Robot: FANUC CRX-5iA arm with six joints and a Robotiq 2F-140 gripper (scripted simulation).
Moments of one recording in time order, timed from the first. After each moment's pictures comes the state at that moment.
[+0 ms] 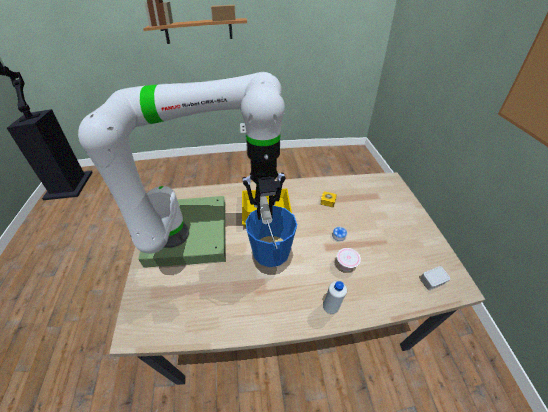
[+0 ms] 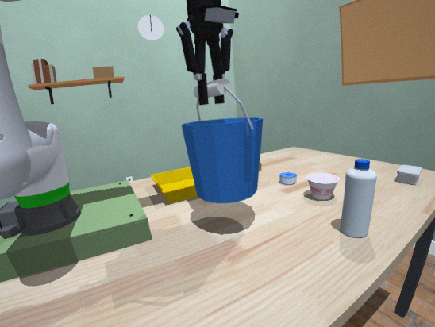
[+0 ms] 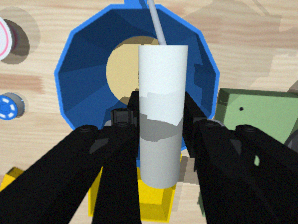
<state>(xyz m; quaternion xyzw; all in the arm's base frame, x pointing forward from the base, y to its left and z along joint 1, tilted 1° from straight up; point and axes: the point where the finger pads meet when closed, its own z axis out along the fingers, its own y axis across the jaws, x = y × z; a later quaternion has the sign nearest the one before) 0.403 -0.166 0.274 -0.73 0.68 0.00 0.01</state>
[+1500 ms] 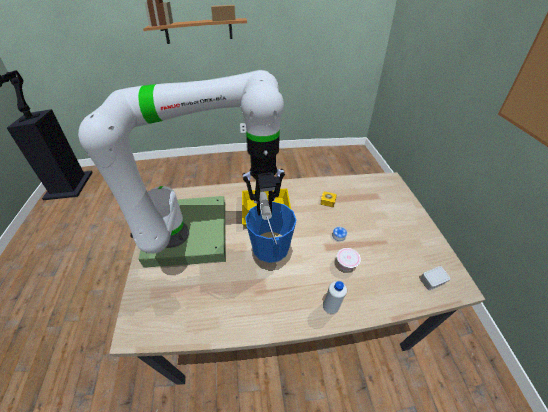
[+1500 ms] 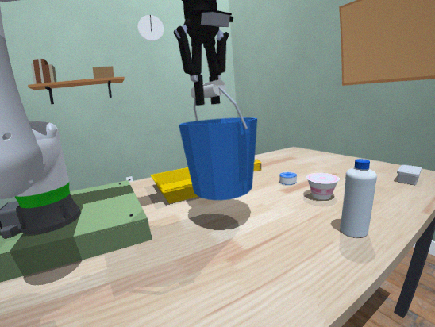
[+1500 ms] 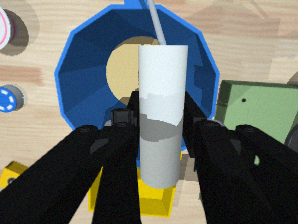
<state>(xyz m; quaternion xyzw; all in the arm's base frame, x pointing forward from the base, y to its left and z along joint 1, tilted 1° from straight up) 0.404 -0.145 0.274 -0.73 0.68 0.00 0.01</state>
